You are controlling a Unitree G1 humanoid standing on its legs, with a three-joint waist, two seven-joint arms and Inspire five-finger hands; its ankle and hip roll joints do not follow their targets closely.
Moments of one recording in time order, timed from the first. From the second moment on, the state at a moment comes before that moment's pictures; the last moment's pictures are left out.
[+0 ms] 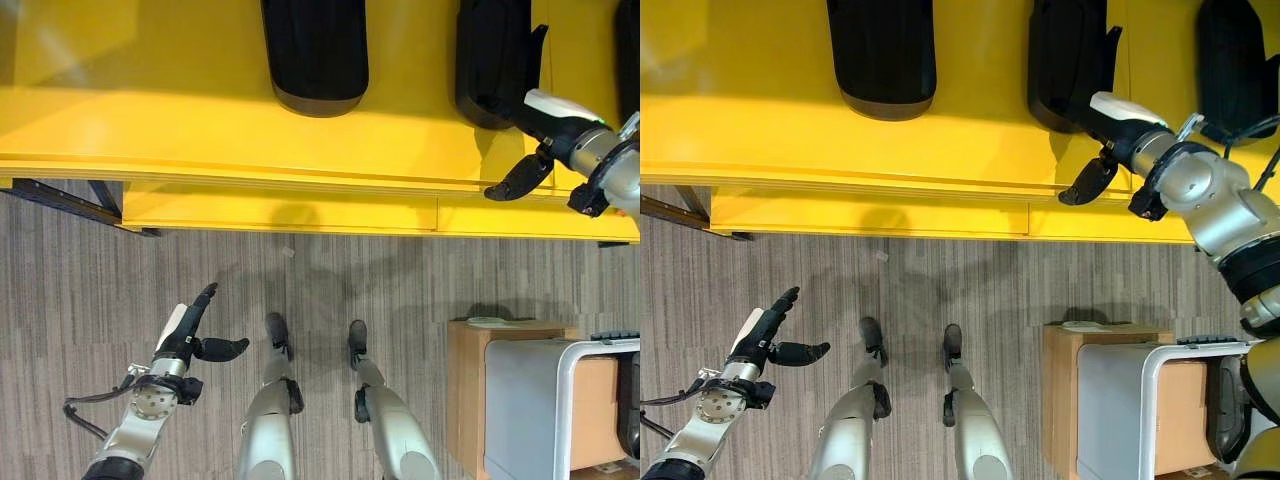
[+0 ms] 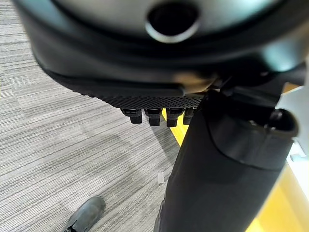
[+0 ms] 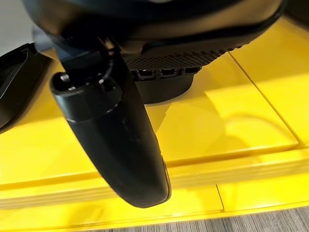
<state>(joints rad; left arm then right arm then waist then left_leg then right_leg) -0.01 0.65 -0.11 0.50 -0.07 -0.22 0.07 -1.17 -1.14 0.87 0.60 0.17 -0.11 0.18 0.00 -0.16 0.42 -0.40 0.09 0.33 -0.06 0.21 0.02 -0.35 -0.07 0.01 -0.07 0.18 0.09</state>
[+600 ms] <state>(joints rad) -0.02 0.65 -0.06 0.50 -0.07 -0.22 0.07 -1.40 -1.16 0.97 0.48 0.14 -0.10 0.20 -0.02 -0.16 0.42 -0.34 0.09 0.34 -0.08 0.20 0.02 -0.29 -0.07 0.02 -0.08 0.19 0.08</state>
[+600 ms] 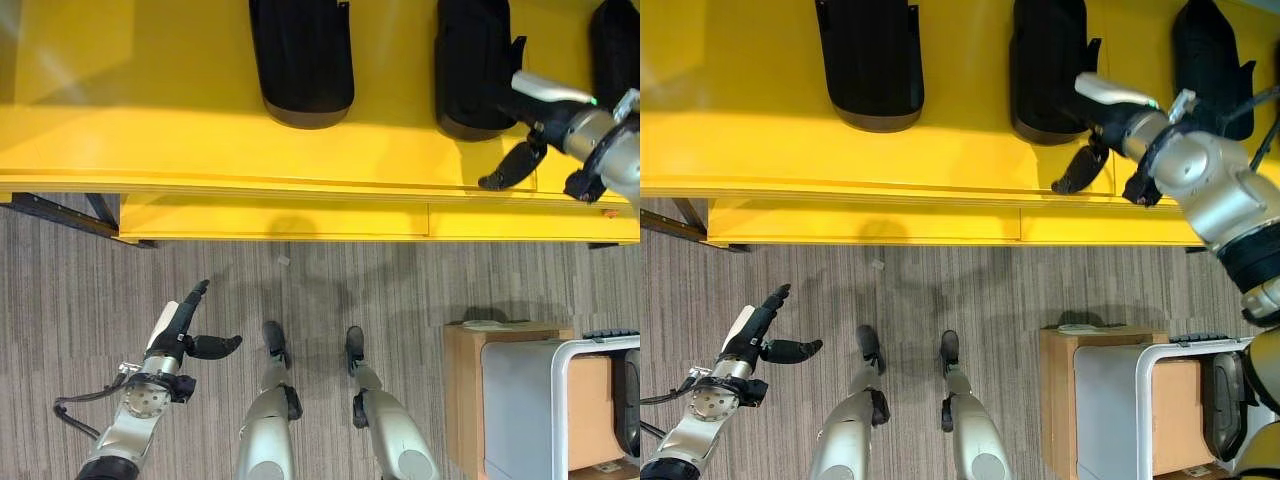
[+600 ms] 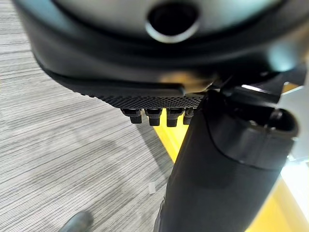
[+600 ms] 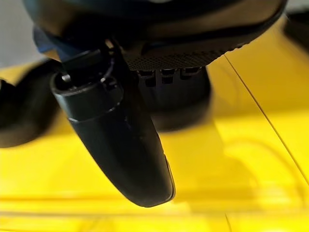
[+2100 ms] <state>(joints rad) 0.18 0.45 -0.10 0.42 -0.08 -0.16 -0.08 0.09 -0.86 -0.11 -0.07 0.26 -0.15 0.30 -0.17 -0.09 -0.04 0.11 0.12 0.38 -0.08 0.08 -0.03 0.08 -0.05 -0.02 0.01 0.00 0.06</state>
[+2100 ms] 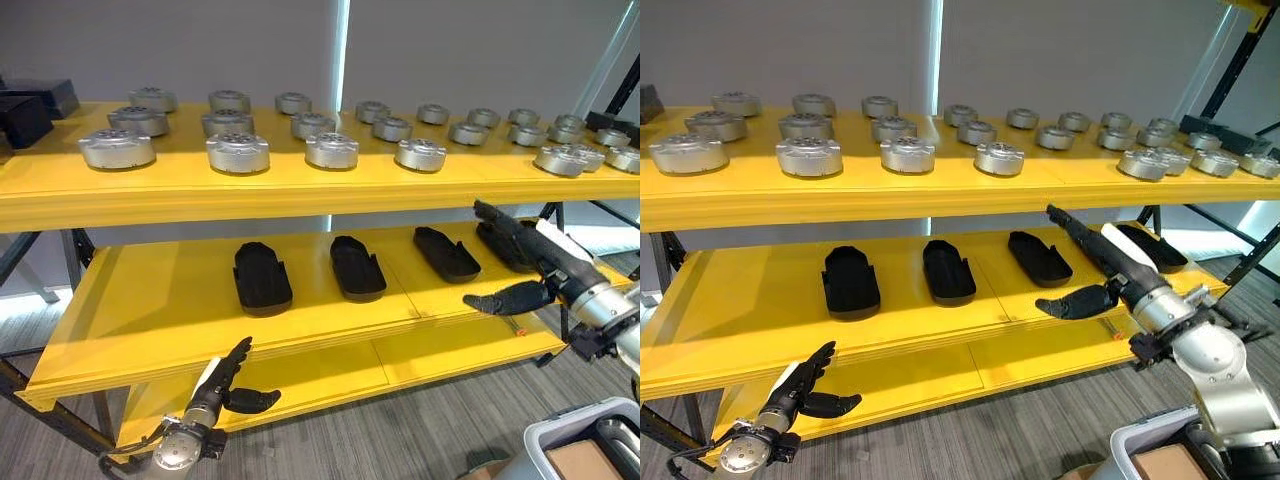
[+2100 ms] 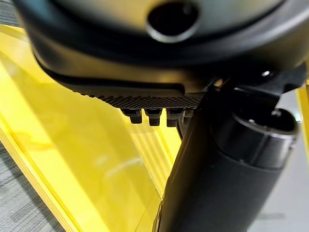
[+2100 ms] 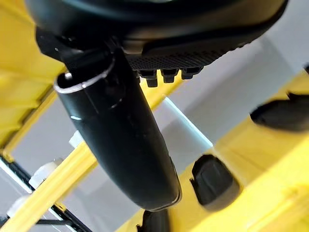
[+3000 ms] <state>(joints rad) 0.42 0.40 -0.21 0.17 -0.12 -0.19 -0.07 0.43 -0.34 -0.10 -0.09 0.40 -0.22 0.18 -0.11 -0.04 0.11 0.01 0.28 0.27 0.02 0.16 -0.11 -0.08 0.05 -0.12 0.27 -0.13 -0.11</state>
